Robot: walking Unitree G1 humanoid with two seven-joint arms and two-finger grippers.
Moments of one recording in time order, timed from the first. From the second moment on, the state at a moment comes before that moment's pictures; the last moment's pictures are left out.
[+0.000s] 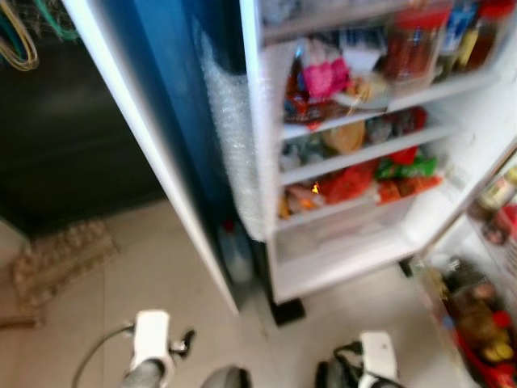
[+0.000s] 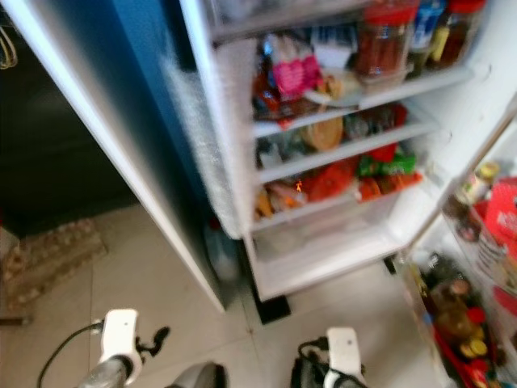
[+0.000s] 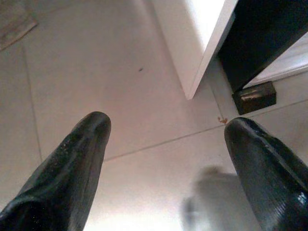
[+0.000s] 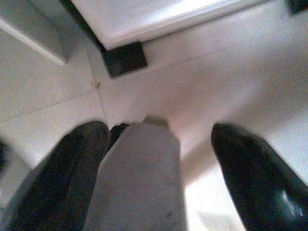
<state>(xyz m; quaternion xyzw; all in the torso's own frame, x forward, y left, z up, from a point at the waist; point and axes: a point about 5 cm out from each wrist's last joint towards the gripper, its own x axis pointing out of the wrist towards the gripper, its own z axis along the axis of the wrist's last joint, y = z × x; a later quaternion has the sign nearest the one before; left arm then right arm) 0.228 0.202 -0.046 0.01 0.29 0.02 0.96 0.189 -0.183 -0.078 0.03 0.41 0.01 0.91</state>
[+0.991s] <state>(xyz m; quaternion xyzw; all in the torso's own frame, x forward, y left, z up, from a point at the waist) 0.188 0.204 -0.077 0.02 0.42 0.03 0.91 0.188 -0.180 -0.079 0.03 0.41 0.01 0.91</state>
